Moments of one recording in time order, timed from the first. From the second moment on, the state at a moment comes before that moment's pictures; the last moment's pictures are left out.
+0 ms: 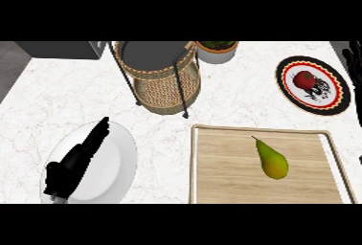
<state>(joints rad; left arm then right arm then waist) 0.03 0.42 -0.31 -1.54 0.18 0.07 0.00 -0.29 -0.55 0.01 -1.65 -0.21 -0.25 0.08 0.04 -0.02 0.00</state>
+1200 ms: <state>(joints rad) -0.18 0.27 -0.21 -1.48 0.29 0.11 0.20 0.22 -0.57 0.03 -1.77 -0.05 -0.15 -0.06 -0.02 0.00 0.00</state>
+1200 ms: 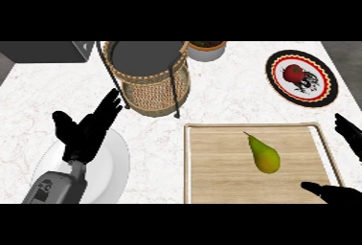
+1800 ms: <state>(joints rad) -0.18 0.25 -0.22 -1.46 0.27 0.09 0.18 0.09 -0.76 0.20 -2.16 0.21 -0.08 0.78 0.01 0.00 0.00</state>
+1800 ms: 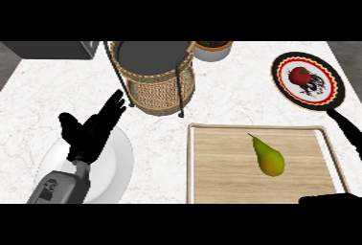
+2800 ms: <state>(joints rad) -0.17 0.24 -0.18 -1.47 0.25 0.05 0.20 -0.16 -0.48 0.53 -1.98 0.49 0.06 1.12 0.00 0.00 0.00</state>
